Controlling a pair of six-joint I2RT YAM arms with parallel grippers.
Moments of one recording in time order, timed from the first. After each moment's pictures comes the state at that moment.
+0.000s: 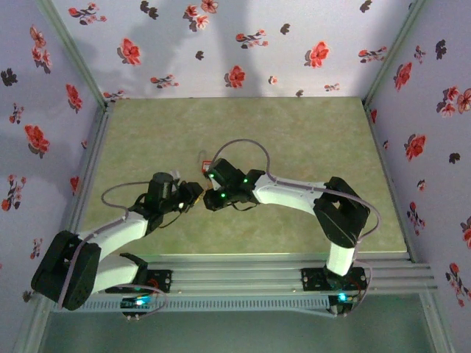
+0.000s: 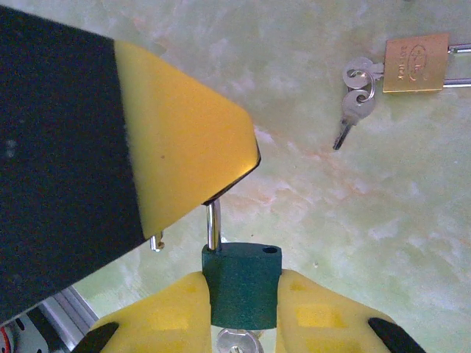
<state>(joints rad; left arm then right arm) -0.49 1.18 0.39 0.23 0.32 -1.25 0.99 1.80 1.24 -0.40 -0.21 0.54</state>
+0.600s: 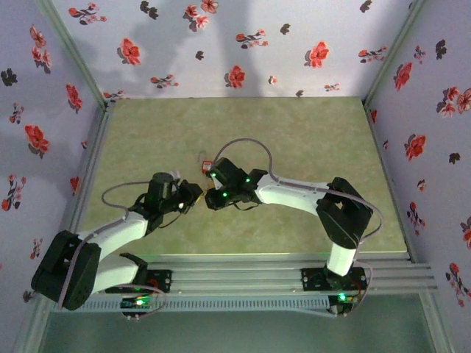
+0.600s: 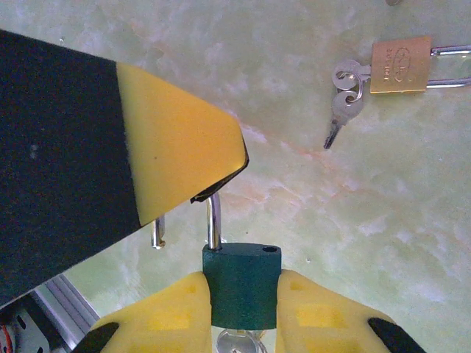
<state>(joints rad) -0.49 1.18 0.39 0.23 0.32 -1.25 0.98 1.78 1.23 -0.40 -0.21 0.54</state>
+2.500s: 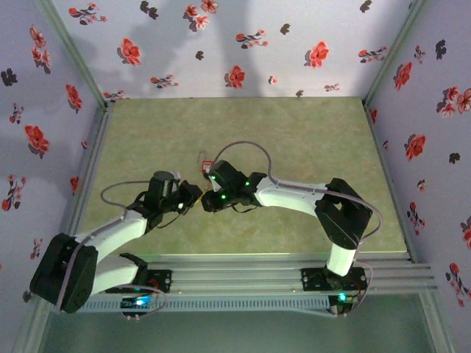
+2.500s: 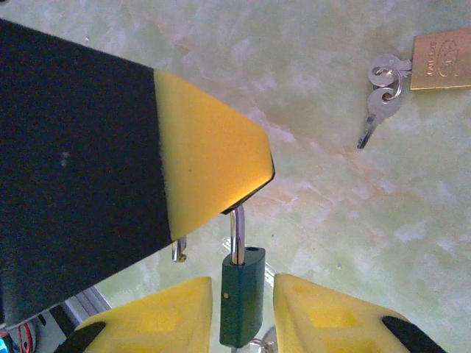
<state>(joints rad) -0.49 1.16 0.43 0.11 0.33 -1.22 1.00 1.78 1.20 -0.33 -0.24 0.56</state>
